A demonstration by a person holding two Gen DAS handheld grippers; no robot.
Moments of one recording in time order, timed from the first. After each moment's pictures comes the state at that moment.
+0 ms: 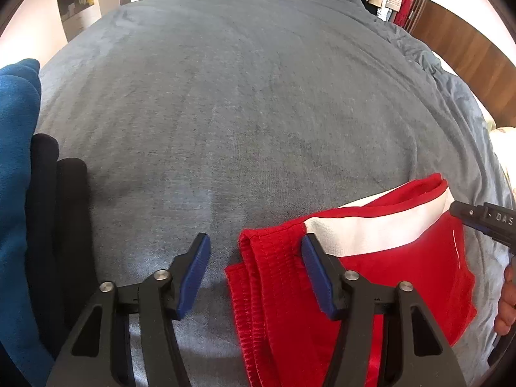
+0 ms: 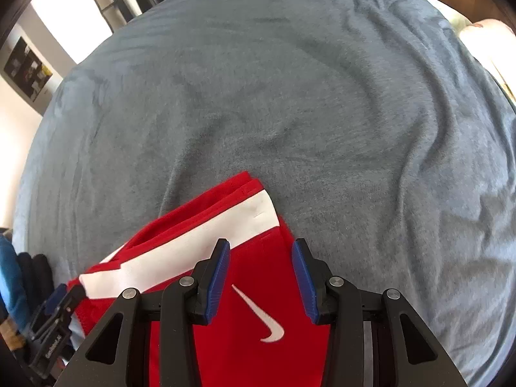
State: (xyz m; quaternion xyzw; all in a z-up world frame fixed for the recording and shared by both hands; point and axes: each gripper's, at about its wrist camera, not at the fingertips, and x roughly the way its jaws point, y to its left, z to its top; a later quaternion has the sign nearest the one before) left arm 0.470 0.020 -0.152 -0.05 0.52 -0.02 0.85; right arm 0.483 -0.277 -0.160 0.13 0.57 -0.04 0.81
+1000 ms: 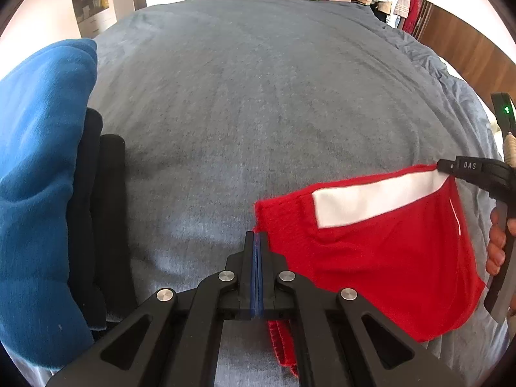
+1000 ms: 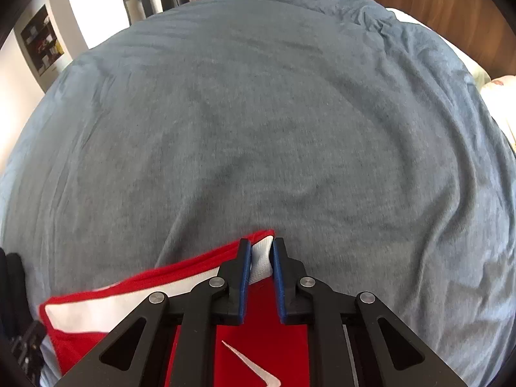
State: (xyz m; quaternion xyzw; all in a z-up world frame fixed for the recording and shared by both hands) left arm 0.432 0.033 -0.142 -0.05 0.51 0.01 0.86; right arm 0.529 -0.249 -0.167 0.04 0.52 -0.03 0.85
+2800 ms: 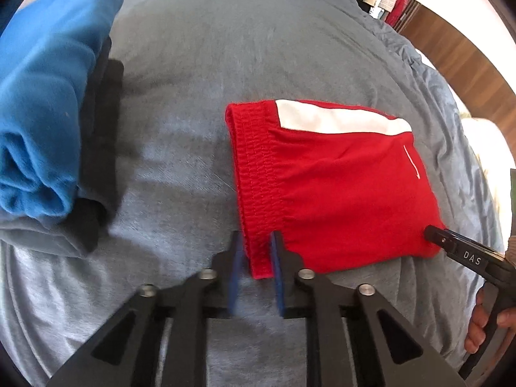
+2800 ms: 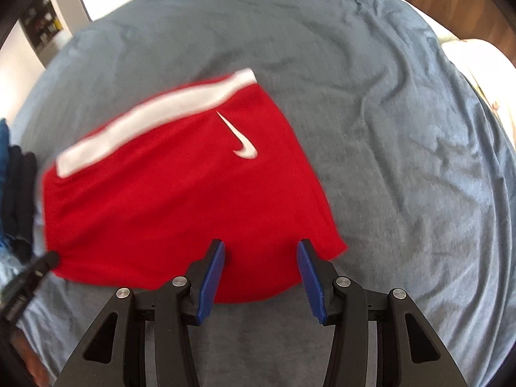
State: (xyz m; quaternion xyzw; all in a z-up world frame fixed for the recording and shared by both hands) left arm 0.352 0.034 -0.141 -0.09 0.55 -0.04 0.83; right arm 0.363 -0.241 -0.159 0.02 0.58 -0.04 0.81
